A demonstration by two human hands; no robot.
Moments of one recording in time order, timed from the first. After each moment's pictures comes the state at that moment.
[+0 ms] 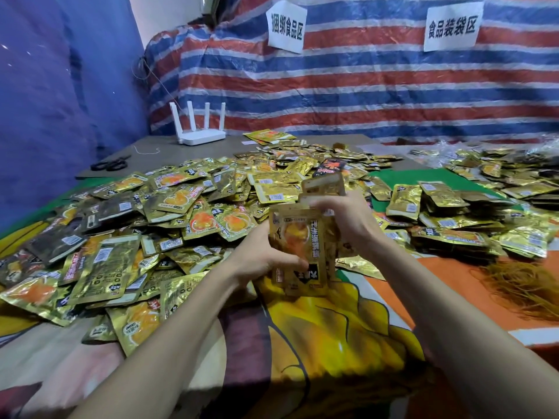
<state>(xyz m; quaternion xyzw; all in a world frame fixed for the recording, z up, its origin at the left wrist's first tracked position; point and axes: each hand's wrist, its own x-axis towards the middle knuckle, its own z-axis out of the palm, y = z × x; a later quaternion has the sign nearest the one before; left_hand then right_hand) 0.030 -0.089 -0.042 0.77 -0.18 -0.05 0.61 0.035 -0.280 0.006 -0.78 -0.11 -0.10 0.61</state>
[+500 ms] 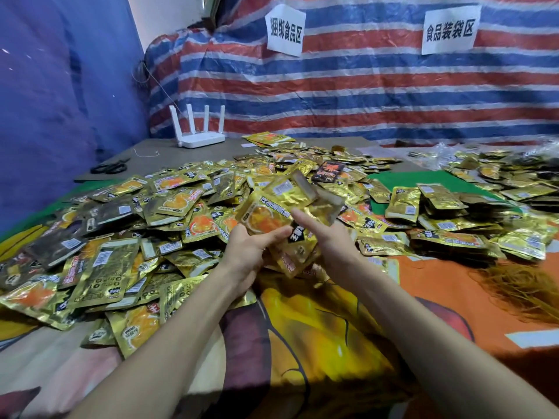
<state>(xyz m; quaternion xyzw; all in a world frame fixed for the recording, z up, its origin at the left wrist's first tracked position) 0.024 -0.098 -0.039 0.61 -0.05 0.01 0.79 0.028 -0.251 -0.030 -0.65 -0.03 -0.02 0.76</state>
